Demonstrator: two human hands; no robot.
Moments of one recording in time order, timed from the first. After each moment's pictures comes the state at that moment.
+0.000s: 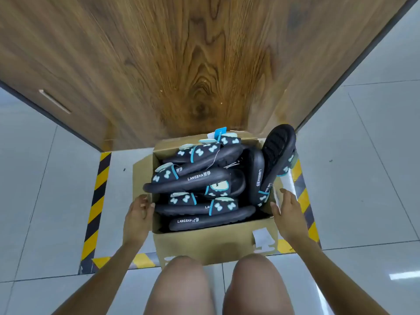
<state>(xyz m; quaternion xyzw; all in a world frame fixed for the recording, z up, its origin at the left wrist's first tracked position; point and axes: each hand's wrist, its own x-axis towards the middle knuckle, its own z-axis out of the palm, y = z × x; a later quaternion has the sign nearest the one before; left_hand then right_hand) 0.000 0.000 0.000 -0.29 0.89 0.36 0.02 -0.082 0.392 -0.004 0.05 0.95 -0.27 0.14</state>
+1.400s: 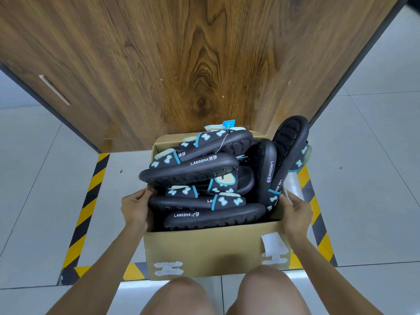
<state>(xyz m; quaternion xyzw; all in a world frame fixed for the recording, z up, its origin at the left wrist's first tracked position) -0.030 0.022 -0.042 -0.44 0.65 0.61 -0.14 -0.084 0.380 -0.048 0.20 0.84 -0.51 -0.03</state>
